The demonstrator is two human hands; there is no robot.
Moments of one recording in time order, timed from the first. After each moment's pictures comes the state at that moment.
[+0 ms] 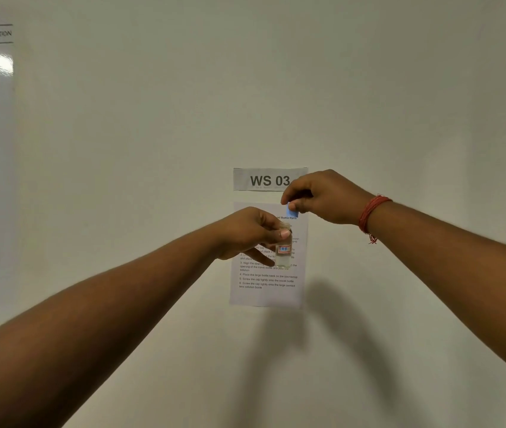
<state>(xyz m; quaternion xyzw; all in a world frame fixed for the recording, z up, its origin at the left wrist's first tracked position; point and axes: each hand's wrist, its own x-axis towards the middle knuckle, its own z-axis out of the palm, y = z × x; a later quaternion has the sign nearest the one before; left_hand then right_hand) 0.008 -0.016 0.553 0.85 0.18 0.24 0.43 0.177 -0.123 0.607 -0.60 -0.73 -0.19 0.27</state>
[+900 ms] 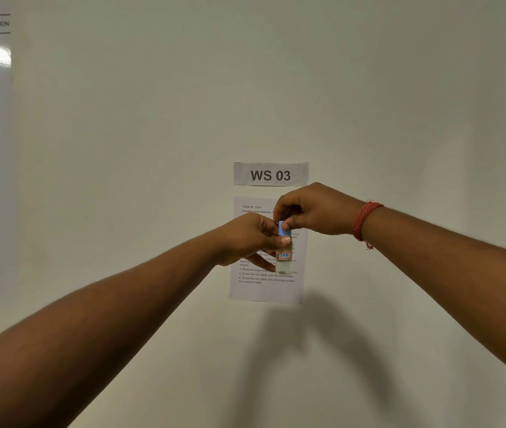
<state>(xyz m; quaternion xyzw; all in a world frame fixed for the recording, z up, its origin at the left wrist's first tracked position) 0.012 -0.009 0.532 0.85 0.16 0.24 0.45 0.170 -0.115 0.588 -0.59 -0.77 -0.15 0.20</state>
